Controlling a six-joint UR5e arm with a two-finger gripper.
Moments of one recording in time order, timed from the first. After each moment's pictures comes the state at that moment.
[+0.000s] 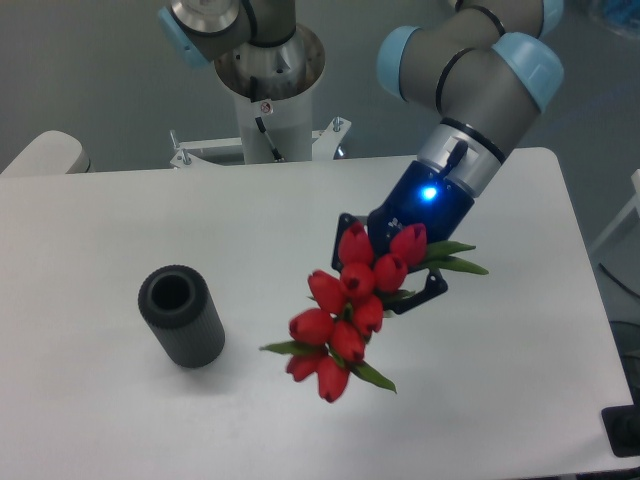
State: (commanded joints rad) arm 2.67 -1.91 -1.50 -0.96 0.82 1.16
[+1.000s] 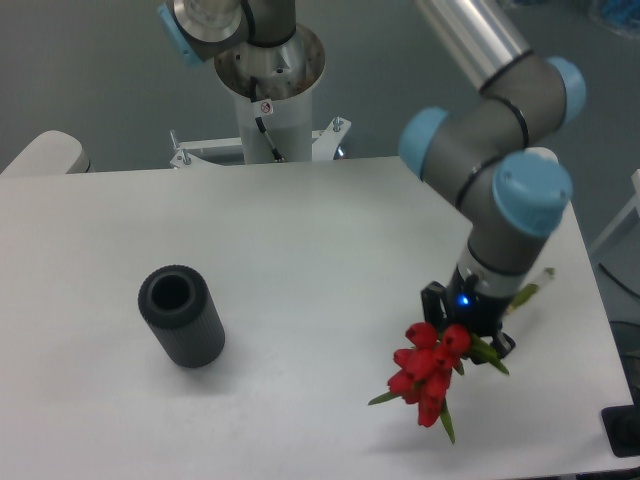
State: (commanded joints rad) arm 2.62 -2.24 -1.22 -1.16 1.52 1.63
